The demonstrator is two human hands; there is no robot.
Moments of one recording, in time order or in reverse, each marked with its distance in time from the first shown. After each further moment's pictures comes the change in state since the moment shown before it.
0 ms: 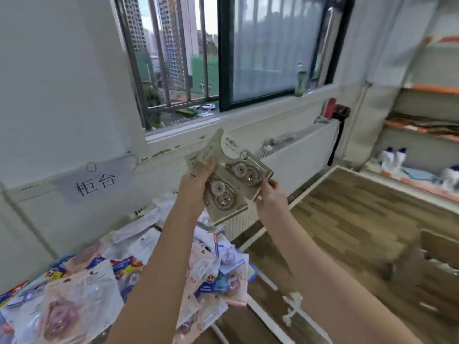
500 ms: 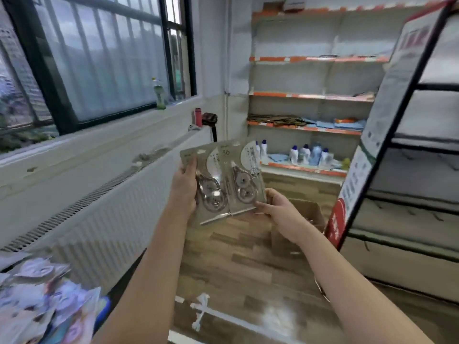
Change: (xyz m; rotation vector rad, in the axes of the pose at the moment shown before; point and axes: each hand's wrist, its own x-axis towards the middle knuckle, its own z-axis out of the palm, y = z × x) left_hand -0.124 -0.118 0.348 0.012 -0.372 -0.057; right_hand -0.110 -0.171 -0.387 -0.258 0.031 -0.154
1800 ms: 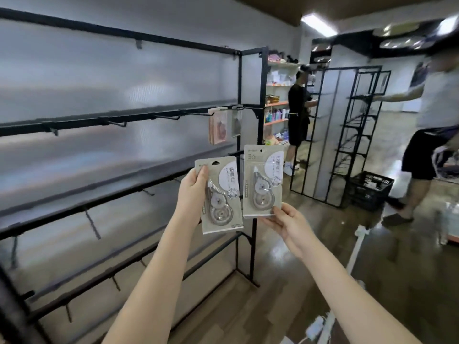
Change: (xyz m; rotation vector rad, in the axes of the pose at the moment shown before) left_hand -0.190 -0.290 0.882 -0.002 -1.155 -0.167; right_hand -0.285 -0.127 -0.771 0.144 1.251 -0.451
